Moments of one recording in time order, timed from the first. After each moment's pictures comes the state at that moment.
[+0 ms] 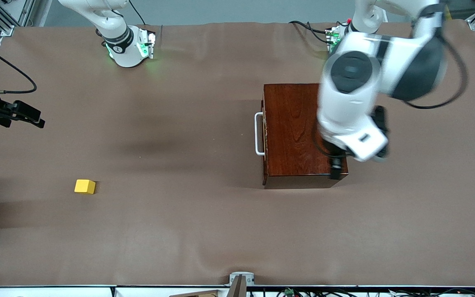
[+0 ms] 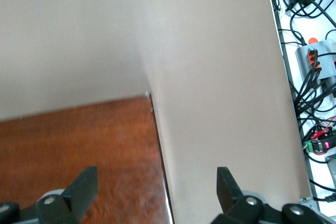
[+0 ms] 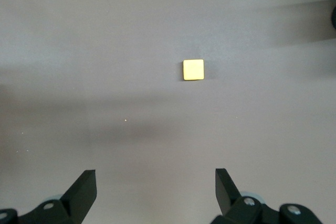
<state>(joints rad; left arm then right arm) -0.58 0.46 0.21 -1.20 0.12 1.66 -1.77 -0.04 0.02 -0.02 -1.63 0.04 1.65 -0.01</state>
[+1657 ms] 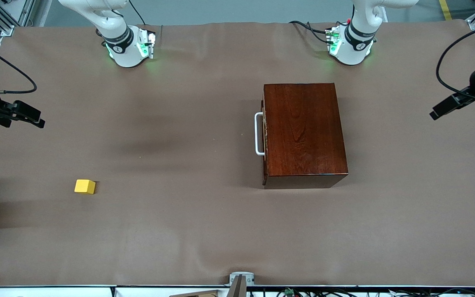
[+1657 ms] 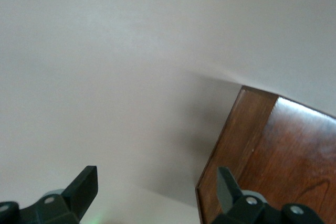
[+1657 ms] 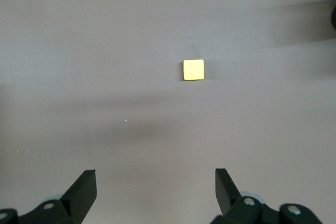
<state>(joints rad) -0.19 -0.05 0.16 -1.66 0.02 1.61 -0.37 -0.04 0.02 -0.02 -1.63 0.04 1.65 -0.01</state>
